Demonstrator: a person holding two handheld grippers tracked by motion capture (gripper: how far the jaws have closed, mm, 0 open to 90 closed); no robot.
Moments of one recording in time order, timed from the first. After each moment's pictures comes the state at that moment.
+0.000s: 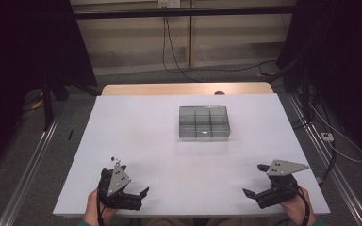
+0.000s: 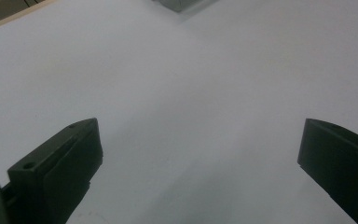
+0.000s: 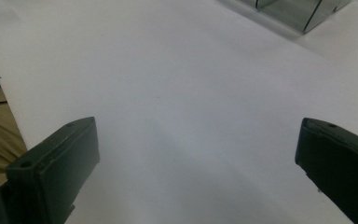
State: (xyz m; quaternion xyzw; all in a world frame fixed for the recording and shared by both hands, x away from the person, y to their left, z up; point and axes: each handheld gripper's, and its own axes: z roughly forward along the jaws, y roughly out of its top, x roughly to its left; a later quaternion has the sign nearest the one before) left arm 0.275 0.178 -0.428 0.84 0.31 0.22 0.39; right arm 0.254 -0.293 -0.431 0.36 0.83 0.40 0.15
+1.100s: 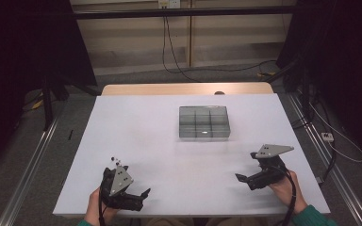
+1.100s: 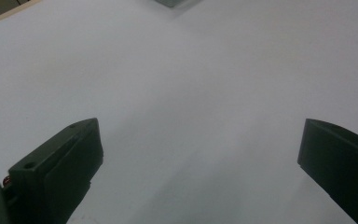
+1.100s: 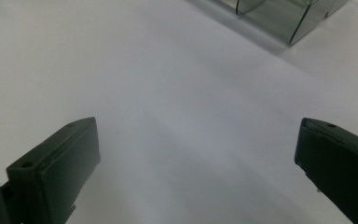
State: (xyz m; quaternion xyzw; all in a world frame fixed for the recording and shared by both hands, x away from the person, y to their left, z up) left arm 0.276 0.175 -0.430 0.85 0.30 0.22 0.38; right arm 0.304 -0.283 -0.435 0.37 0.83 0.39 0.14
